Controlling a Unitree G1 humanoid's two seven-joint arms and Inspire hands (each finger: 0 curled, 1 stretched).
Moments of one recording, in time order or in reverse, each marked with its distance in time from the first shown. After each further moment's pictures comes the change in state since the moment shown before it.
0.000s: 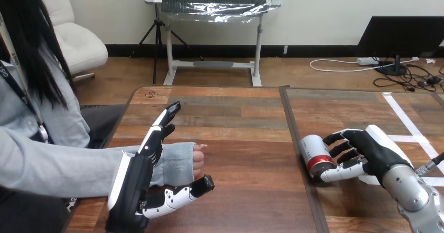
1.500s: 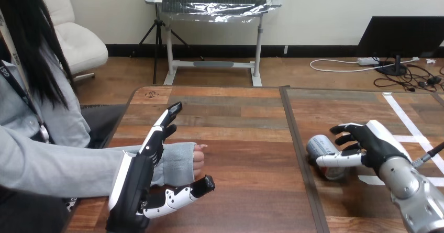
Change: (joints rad) left arm -0.001 0.000 0.000 0.000 0.005 0.000 -0.001; right arm -0.101 0.035 0.005 0.121 -0.035 0.054 -0.038
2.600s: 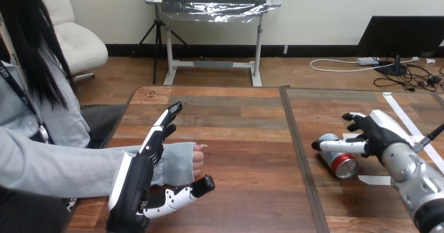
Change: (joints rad) left arm 0.000 -0.001 0.000 0.000 -0.001 0.000 0.000; right arm -0.199 0.000 0.043 0.320 -0.071 -0.082 -0.046
